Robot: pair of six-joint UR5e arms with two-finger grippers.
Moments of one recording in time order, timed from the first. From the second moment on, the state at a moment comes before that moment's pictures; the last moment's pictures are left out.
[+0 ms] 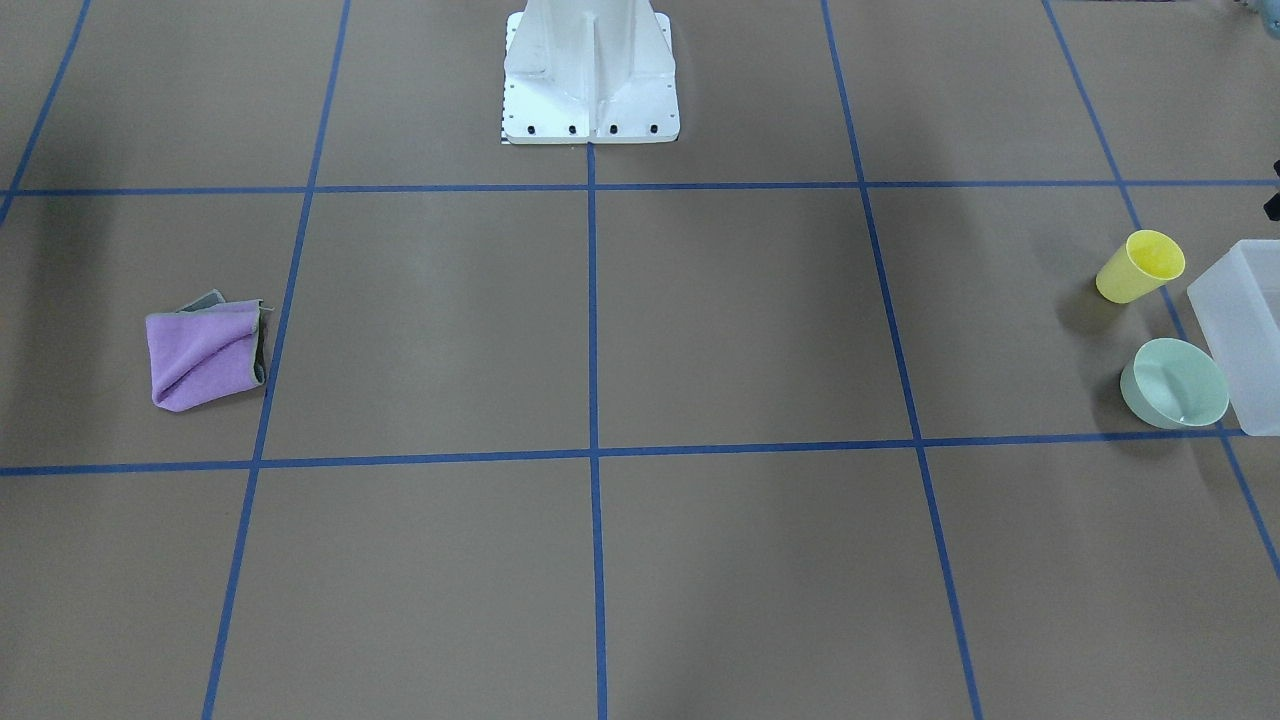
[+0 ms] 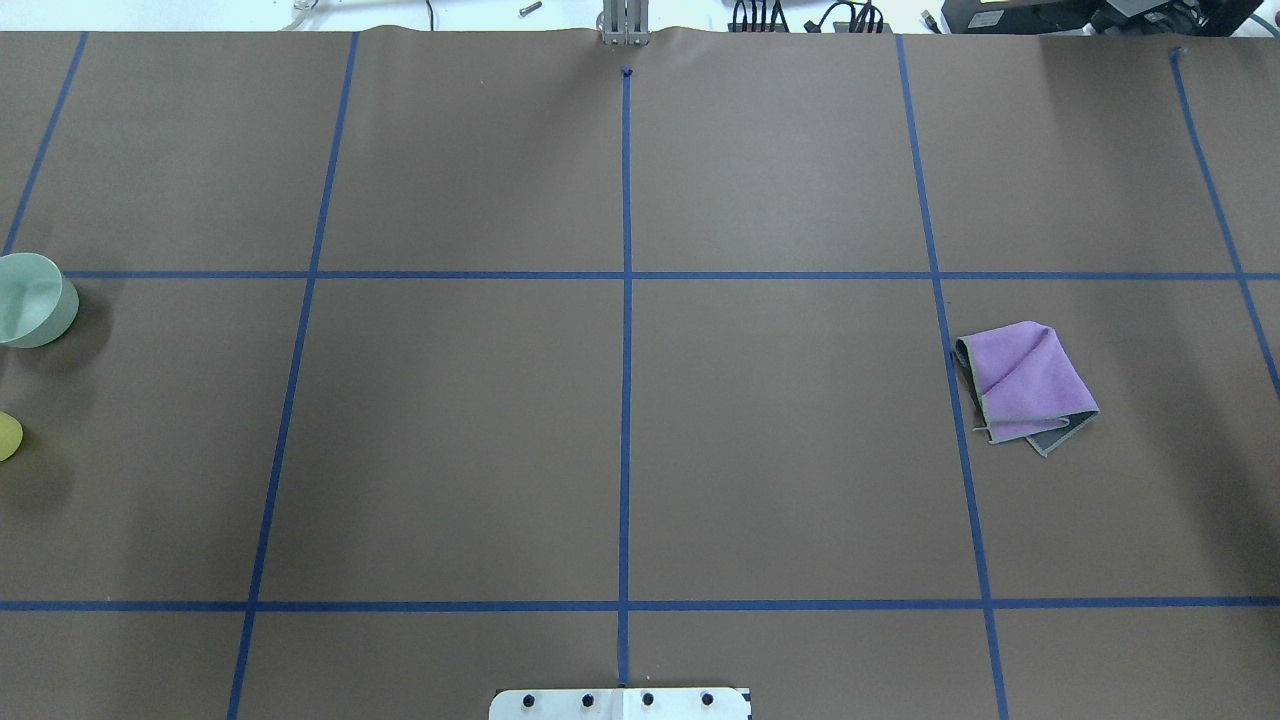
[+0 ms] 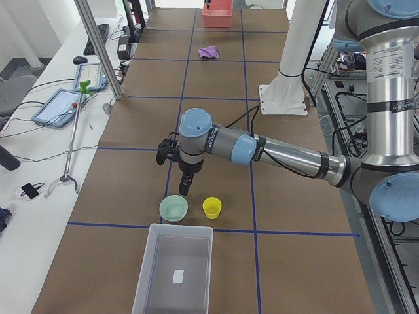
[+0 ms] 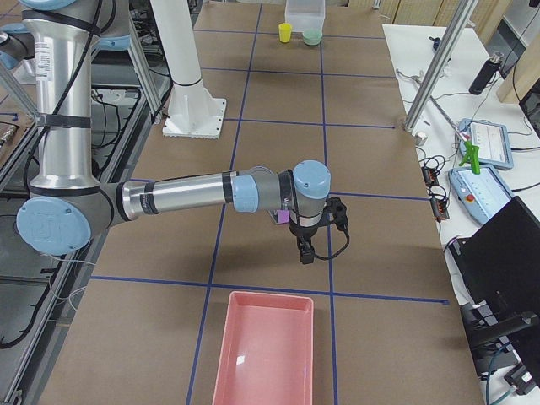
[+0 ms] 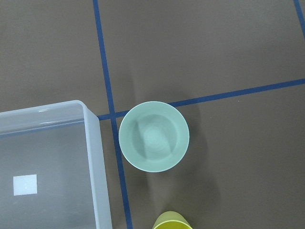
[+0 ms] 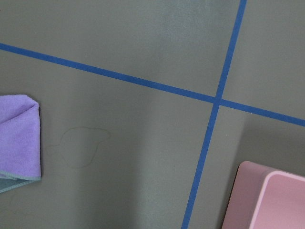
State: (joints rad) left arm -1.48 -1.45 -1.94 -1.64 -2.33 -0.10; right arm 1.48 -1.63 1.79 -1.61 2.35 -0.10
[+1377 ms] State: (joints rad) left arm -1.48 -1.45 -1.92 -1.64 -2.33 -0.10; right arm 0.94 -1.53 1.70 -1.12 2.13 0.83
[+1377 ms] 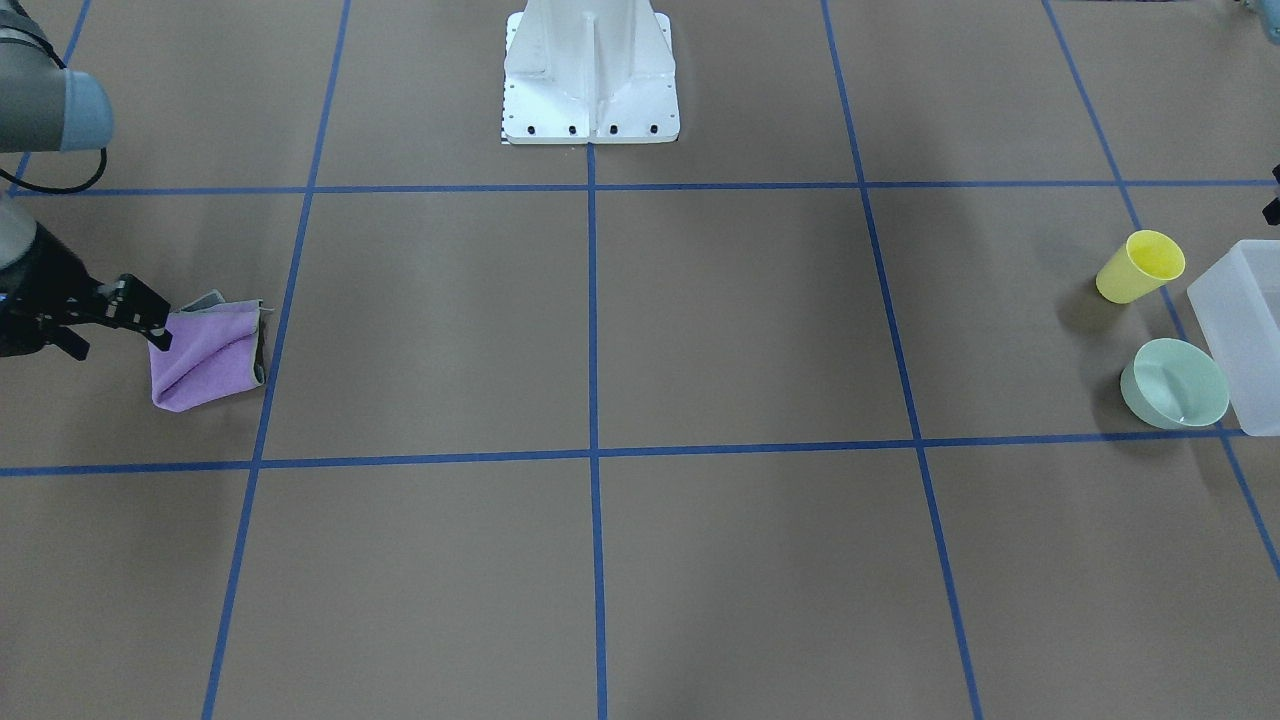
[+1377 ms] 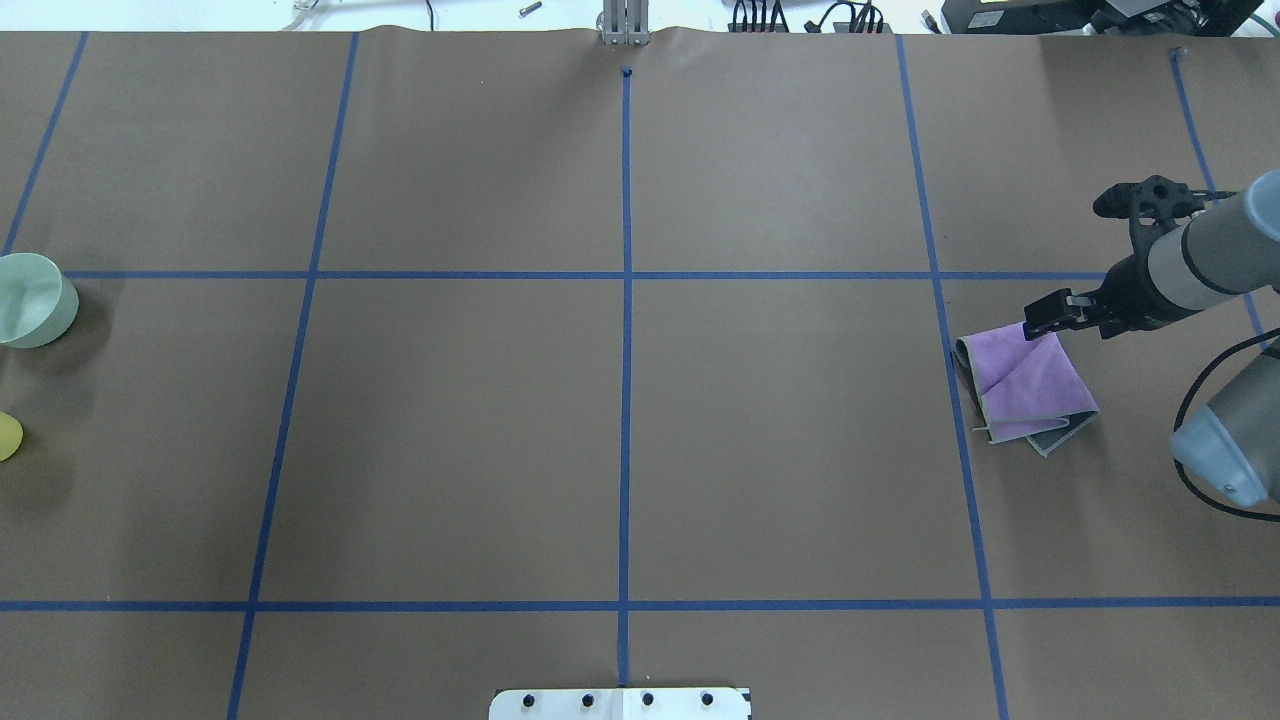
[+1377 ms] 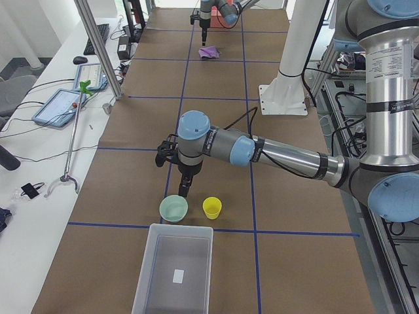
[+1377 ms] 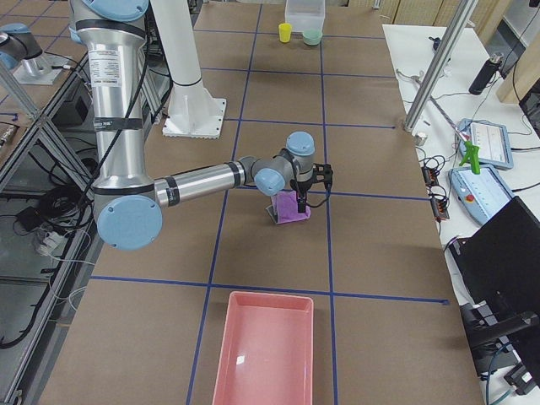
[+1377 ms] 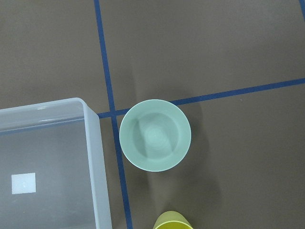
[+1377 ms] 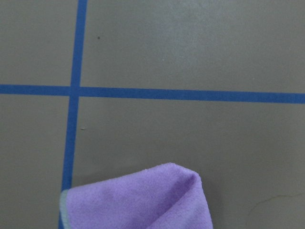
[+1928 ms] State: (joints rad) left arm -1.48 -1.45 -1.92 -1.64 -2.33 -0.10; right arm 0.91 -1.47 1.59 -1.08 2.13 0.84
